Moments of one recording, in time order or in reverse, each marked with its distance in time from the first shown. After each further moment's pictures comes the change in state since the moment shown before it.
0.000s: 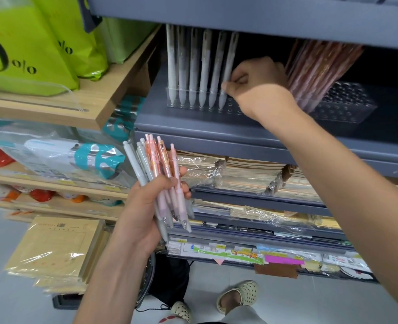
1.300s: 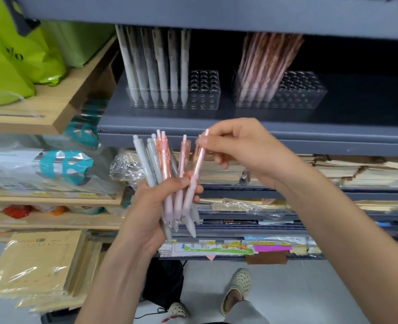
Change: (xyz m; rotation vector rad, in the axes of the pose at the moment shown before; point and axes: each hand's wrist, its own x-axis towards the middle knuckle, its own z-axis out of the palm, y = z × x) left_hand -0.012 -0.026 0.046 0.158 -0.090 -0.056; right_hand -0.112 0.047 -0.031 0.793 -0.466 0.170
